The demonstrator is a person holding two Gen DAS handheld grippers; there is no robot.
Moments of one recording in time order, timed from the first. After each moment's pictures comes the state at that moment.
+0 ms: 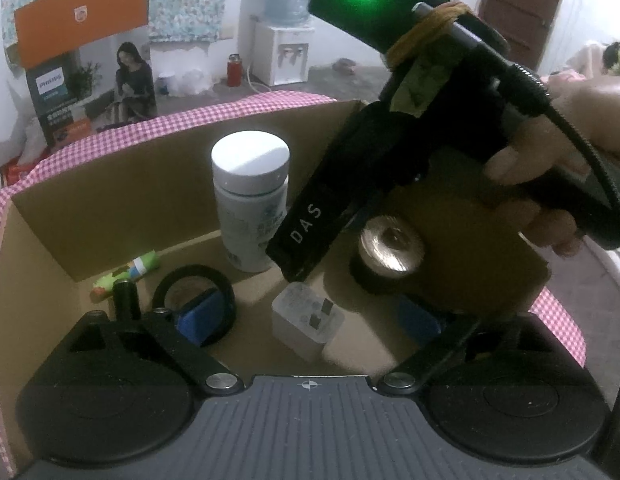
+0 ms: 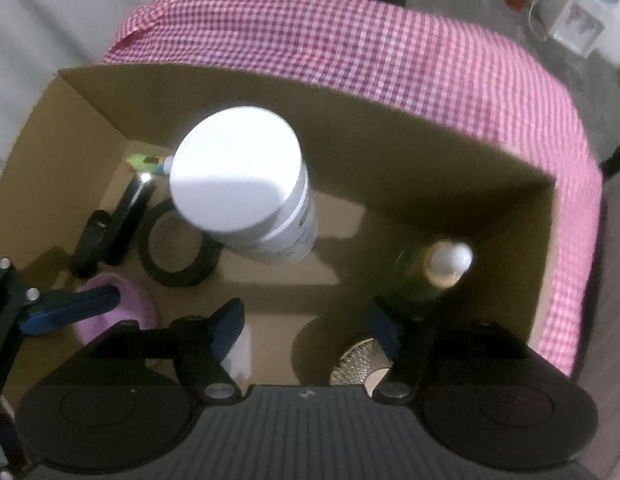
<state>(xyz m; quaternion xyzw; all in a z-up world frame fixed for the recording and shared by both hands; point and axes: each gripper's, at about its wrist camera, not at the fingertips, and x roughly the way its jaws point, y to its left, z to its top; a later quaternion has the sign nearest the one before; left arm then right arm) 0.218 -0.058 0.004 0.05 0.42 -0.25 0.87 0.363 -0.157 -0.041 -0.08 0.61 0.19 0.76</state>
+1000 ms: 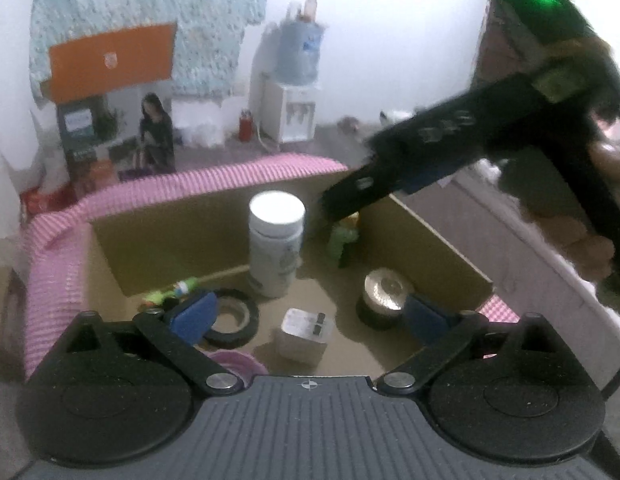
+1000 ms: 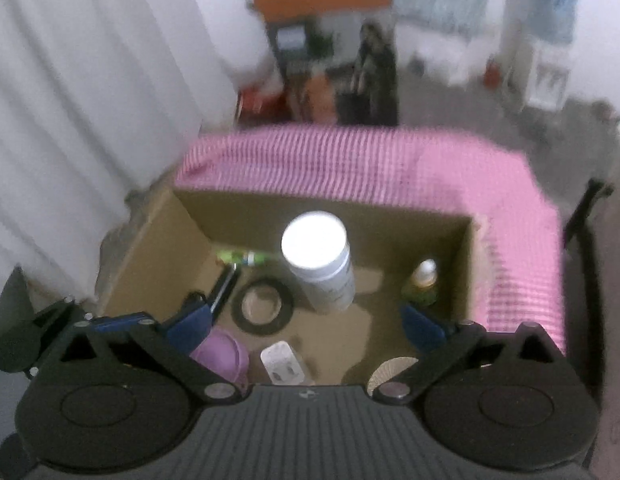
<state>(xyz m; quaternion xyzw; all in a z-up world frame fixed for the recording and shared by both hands) 0.162 -0.017 0.052 0.03 0.33 -0.24 0.91 0.267 -0.196 0.061 0.02 0.44 0.20 0.88</state>
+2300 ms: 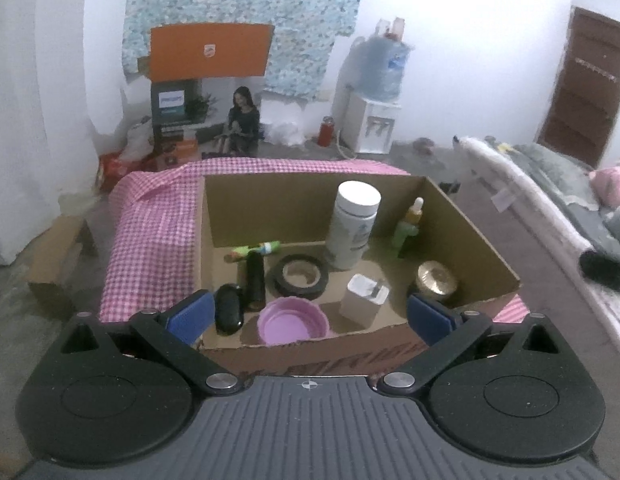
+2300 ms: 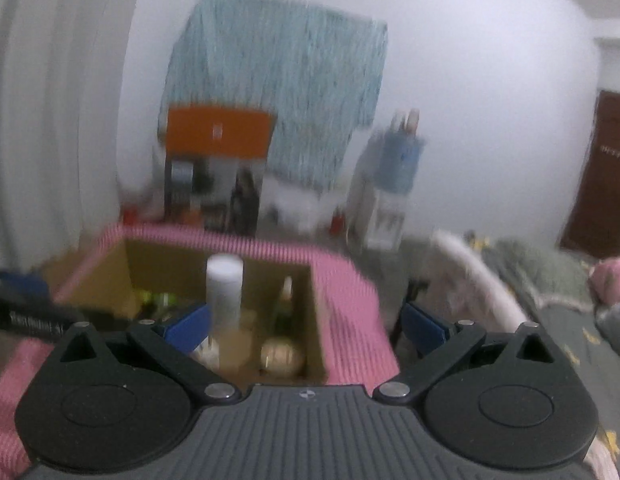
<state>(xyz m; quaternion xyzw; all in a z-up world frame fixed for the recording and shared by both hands) 0.110 0.023 0.062 -0.02 0.34 -0.12 0.93 0.067 -0.189 0.070 -0.07 0.22 -0.02 0.97</state>
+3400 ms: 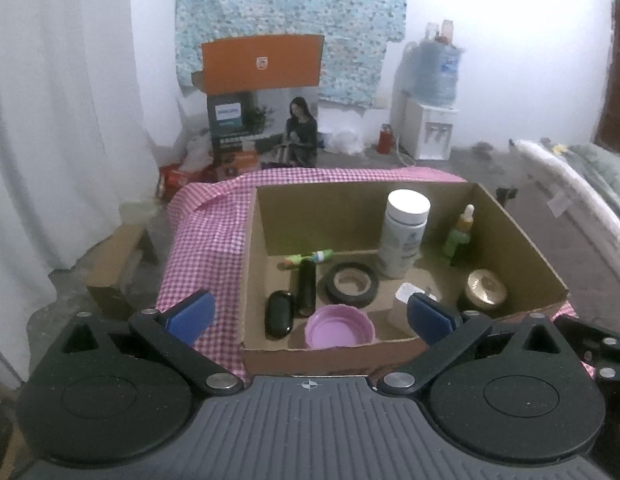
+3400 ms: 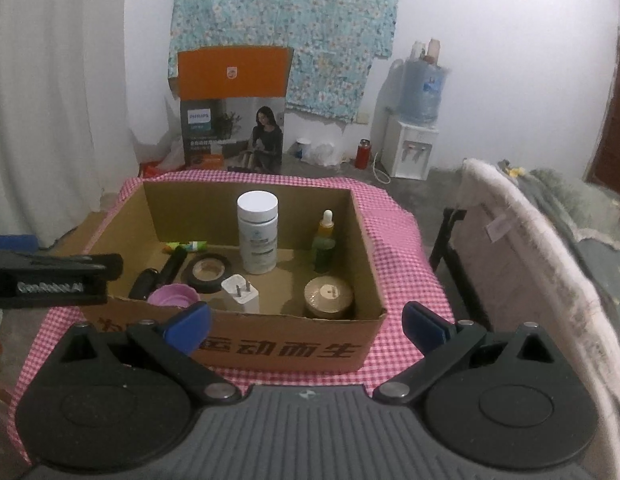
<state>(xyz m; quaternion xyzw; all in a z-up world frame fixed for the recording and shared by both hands) 0.104 0.004 0.070 0.02 0.33 -0.02 0.95 0.072 -0.169 0.045 -0.02 0.30 0.01 0.95</state>
